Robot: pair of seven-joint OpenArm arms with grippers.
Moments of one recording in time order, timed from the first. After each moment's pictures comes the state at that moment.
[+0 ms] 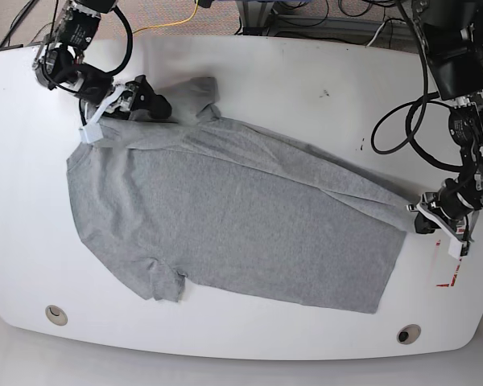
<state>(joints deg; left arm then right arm) -14.0 -22.4 -18.7 83.2 -31.3 -20.6 59.6 -12.5 7.1 37.0 87.4 66.9 40.2 -83.1</state>
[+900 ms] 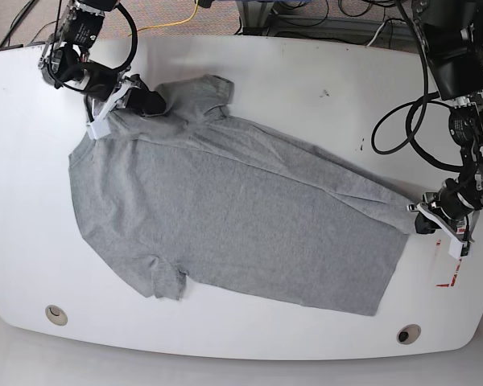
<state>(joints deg) -14.0 -22.4 -18.7 83.2 -31.3 -20.6 59.6 -14.0 7.0 34.7 87.2 66.9 40.1 -82.9</state>
